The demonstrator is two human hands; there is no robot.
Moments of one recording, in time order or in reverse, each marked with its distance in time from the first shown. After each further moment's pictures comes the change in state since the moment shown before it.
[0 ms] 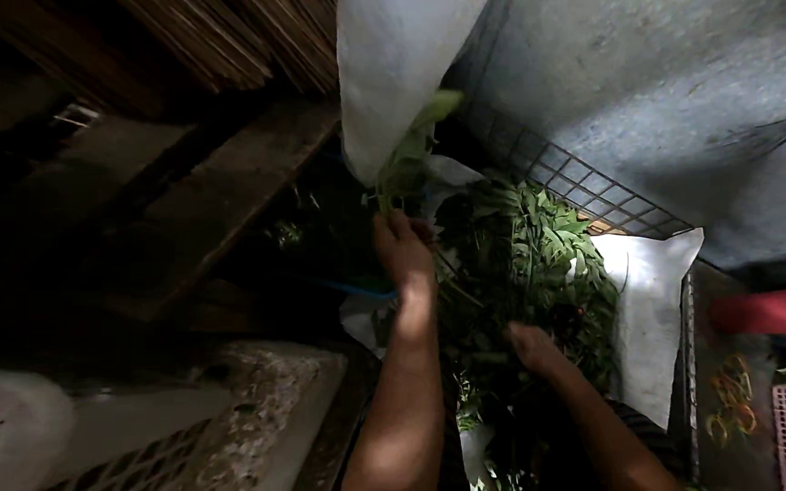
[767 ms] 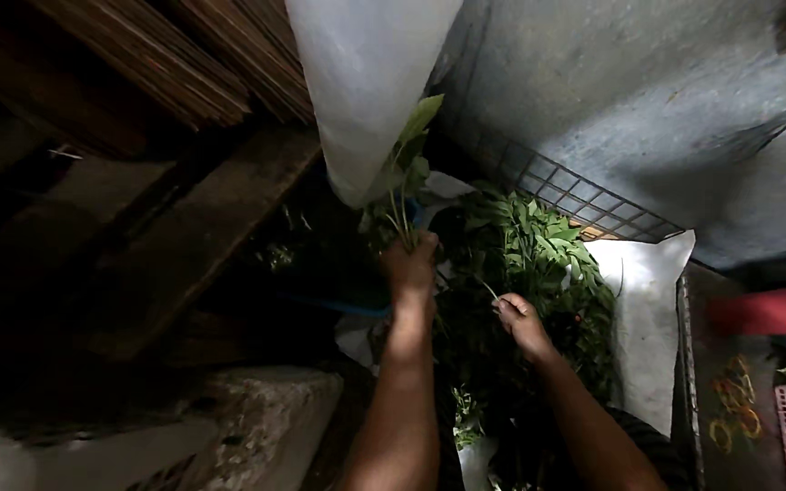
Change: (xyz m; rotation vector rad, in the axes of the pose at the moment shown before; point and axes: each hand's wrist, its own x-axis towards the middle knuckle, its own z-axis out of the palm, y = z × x) left_hand 0.001 -0.005 0.007 0.084 -0.160 -0.184; right_hand 0.048 -0.007 -0.007 0.910 0.411 -0.104
